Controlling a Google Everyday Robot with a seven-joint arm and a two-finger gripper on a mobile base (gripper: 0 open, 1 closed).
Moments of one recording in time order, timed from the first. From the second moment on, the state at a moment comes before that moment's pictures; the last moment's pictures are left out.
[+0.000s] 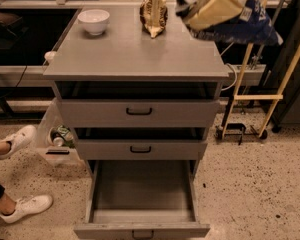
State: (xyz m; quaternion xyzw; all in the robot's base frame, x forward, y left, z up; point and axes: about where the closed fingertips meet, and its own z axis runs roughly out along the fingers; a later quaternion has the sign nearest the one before) arm 0.519 -0.081 1.087 -0.67 0.63 0.02 0.39
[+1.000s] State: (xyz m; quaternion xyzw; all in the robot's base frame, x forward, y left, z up) arm 0.519 -0.071 1.037 -0.68 0.64 0.01 0.36
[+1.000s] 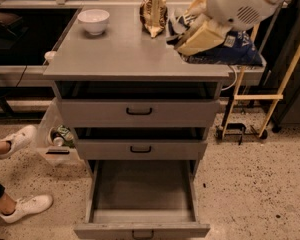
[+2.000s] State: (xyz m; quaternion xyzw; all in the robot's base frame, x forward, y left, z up) arm 0.551 -0.064 0.735 -0.61 0.73 0.06 0.30
